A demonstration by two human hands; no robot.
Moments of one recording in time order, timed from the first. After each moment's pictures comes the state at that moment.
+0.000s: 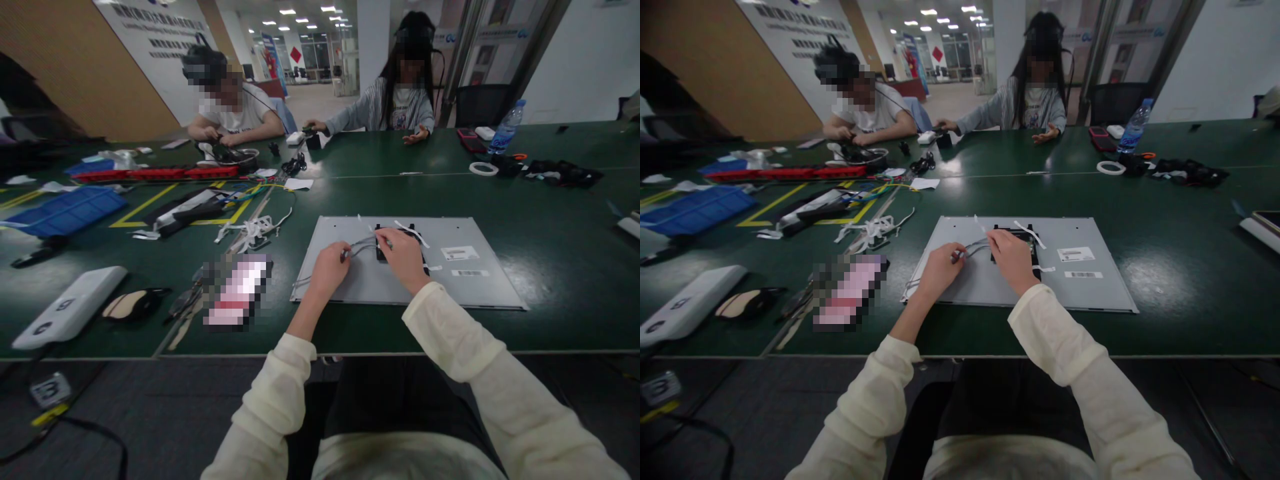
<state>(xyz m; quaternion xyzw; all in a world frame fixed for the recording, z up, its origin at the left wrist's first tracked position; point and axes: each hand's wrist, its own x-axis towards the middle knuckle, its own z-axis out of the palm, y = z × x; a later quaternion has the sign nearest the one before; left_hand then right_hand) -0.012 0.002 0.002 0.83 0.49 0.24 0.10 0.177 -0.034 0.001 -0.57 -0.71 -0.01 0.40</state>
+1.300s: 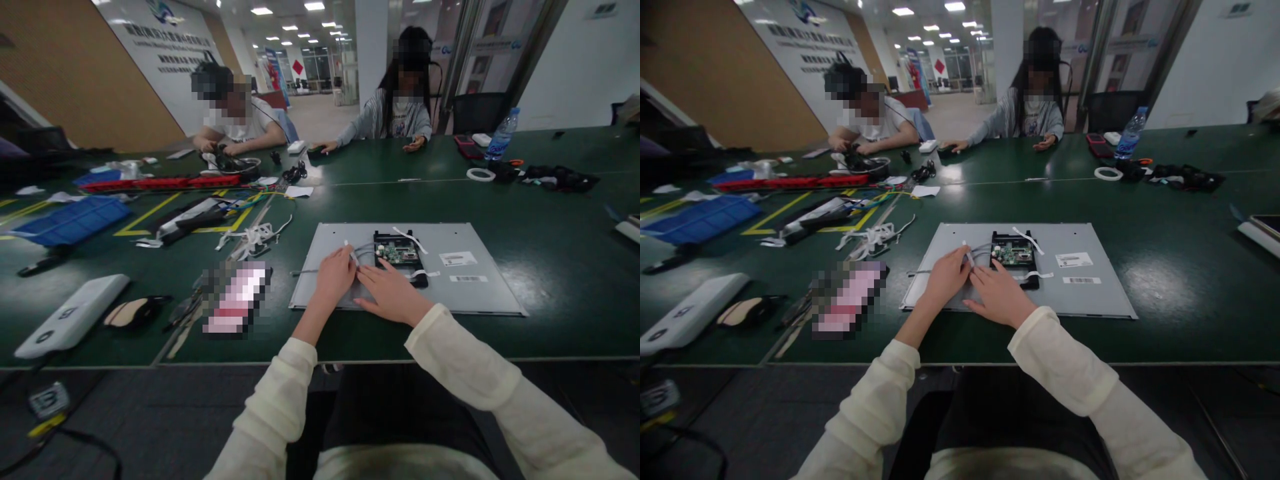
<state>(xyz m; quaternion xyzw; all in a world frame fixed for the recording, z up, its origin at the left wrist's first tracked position) 0.002 0.000 -0.003 0.85 0.50 0.17 0.01 0.159 -0.079 -0.006 -0.45 -0.88 -0.04 0.17</state>
